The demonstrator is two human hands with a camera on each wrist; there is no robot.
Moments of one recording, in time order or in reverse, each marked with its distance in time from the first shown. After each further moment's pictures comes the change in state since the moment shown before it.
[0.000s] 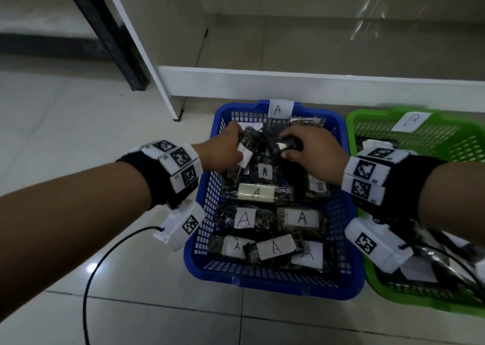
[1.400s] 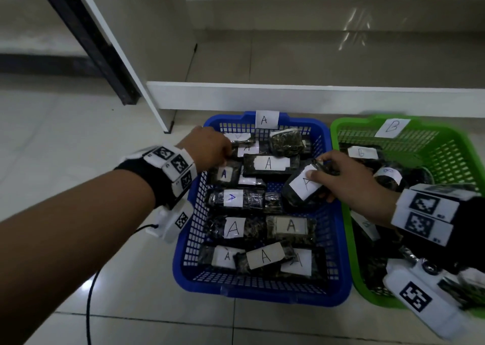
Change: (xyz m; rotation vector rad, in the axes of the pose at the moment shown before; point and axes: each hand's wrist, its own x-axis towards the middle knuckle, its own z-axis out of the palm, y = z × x) left_hand 0.016 -0.006 -0.017 0.639 0.125 0.197; right_hand -0.065 0.033 -0.019 0.547 0.054 0.356
